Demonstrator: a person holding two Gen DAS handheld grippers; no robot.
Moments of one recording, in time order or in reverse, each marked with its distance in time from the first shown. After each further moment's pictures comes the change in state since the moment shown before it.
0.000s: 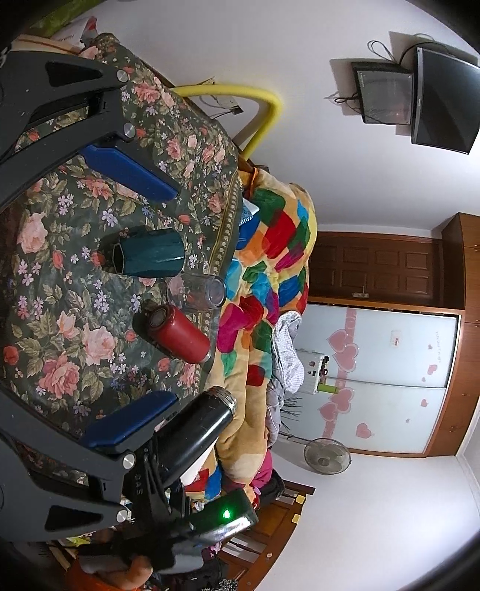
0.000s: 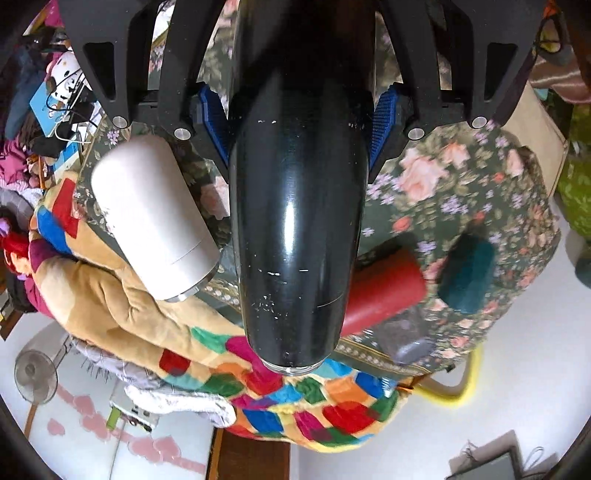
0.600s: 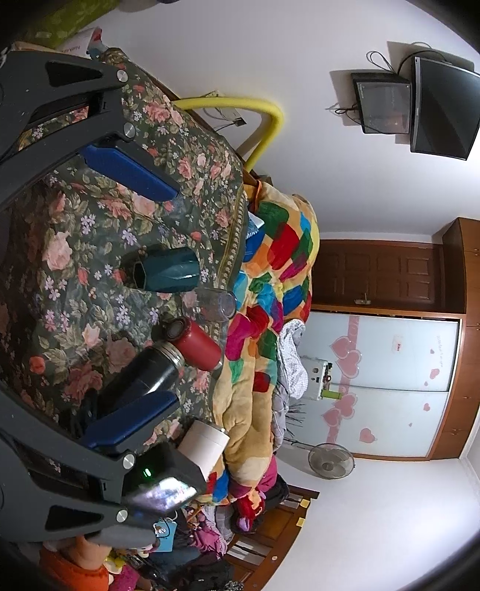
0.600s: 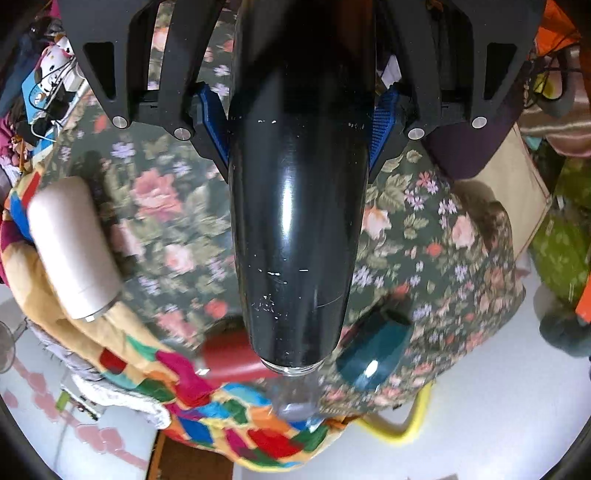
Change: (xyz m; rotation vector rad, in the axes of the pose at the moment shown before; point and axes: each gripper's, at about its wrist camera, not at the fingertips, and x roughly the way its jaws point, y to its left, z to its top) left arm -0.029 0.011 -0.014 0.008 0.019 0.034; right arm 0.046 0.078 -0.043 -0.150 0.102 0.100
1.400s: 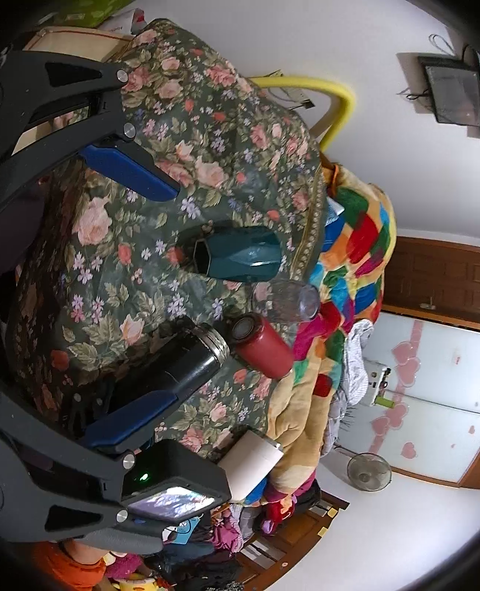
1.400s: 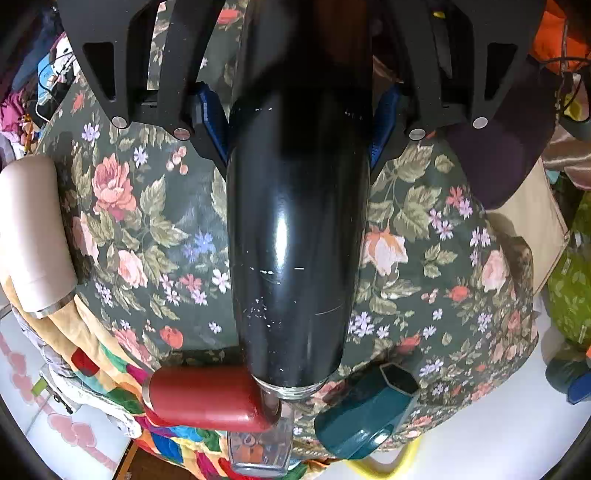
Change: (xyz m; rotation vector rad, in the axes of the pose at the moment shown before) left arm 0.077 0.000 -0.032 -0.086 0.280 -0.059; right arm 0.036 0.013 -0.003 -0.085 0.096 -0.021
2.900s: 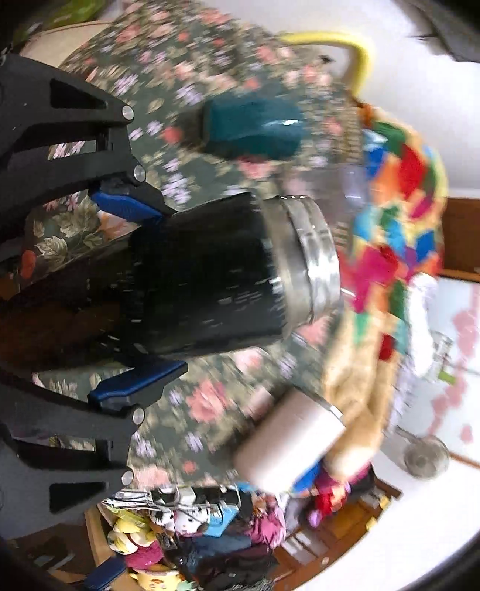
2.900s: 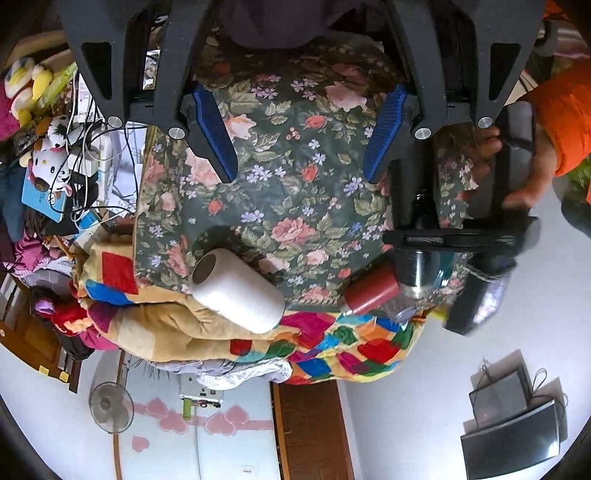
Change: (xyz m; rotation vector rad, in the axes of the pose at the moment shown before) left arm 0.062 -0.099 0.020 0.103 0.184 -0.060; right arm -0.158 -0.075 -0.145 0.481 -0.471 -0.106
